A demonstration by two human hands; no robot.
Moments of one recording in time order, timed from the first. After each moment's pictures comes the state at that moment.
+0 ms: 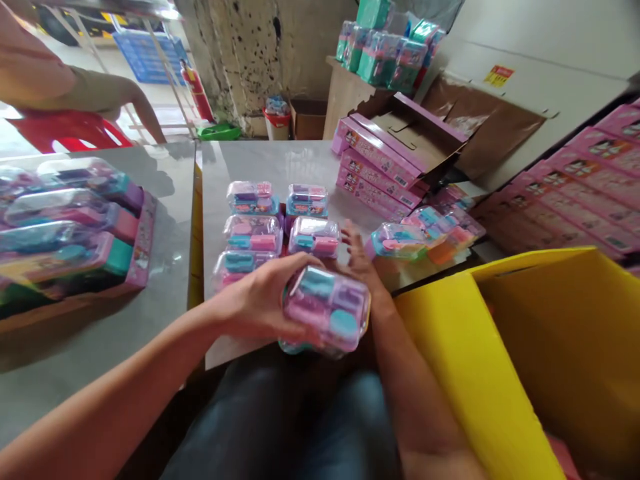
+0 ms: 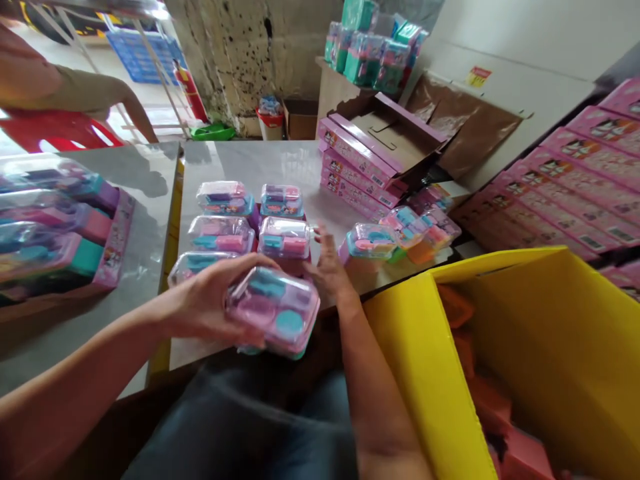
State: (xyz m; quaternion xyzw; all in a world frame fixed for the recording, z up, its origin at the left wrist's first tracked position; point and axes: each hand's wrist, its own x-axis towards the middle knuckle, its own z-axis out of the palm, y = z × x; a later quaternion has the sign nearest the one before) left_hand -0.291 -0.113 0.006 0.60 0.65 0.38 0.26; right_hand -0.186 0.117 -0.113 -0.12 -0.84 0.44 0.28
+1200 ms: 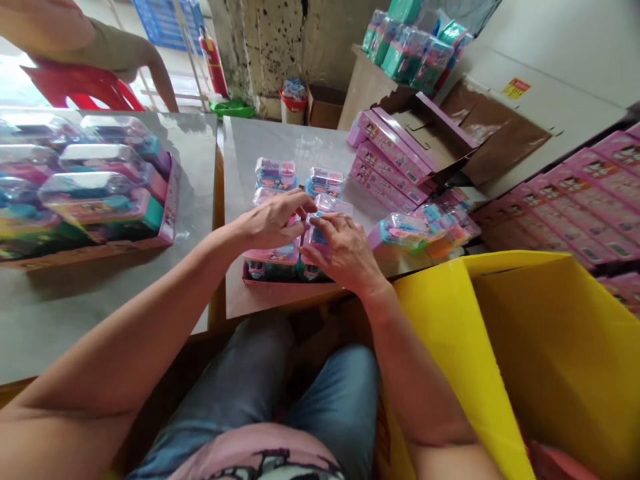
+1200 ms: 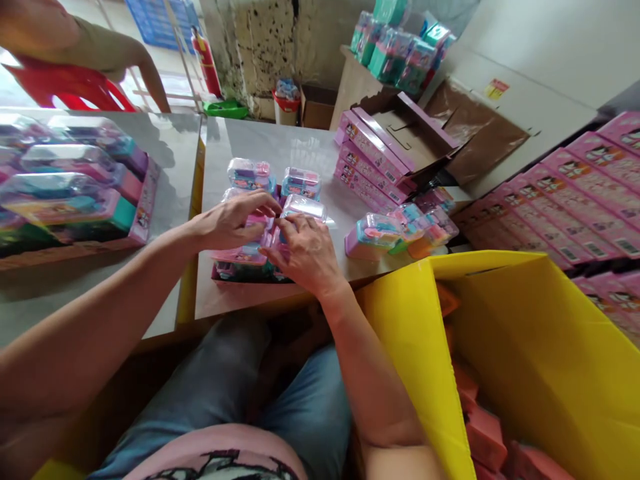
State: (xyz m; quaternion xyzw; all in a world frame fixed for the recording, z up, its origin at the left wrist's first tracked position) left_hand -0.338 -0.107 0.001 0.63 0.70 0.31 0.07; right_hand -0.180 0.022 -0.010 -0.02 -0.97 0.11 0.19
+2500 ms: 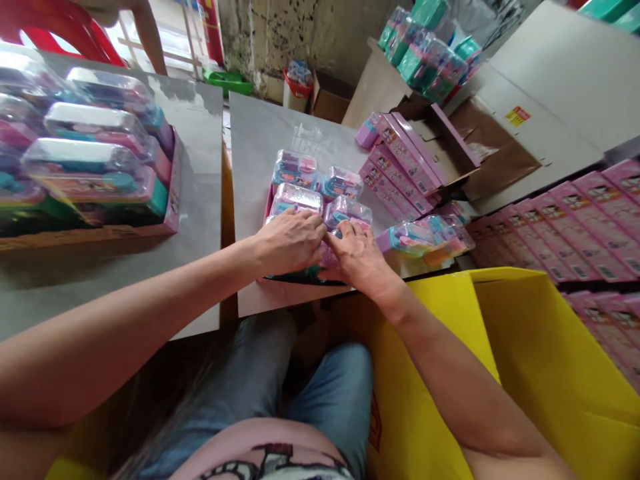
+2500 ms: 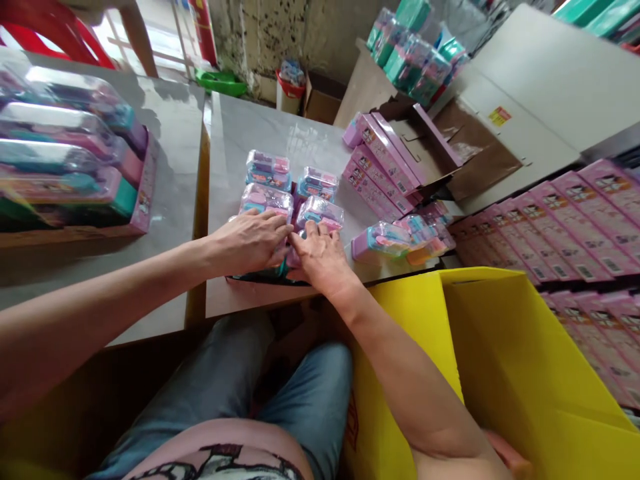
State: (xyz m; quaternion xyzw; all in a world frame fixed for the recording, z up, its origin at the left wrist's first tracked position) left_hand -0.323 -0.133 -0.012 0.65 0.76 0.06 -0.05; right_hand -0.202 0.003 -0.004 -0.04 -0.99 -0.12 -0.04
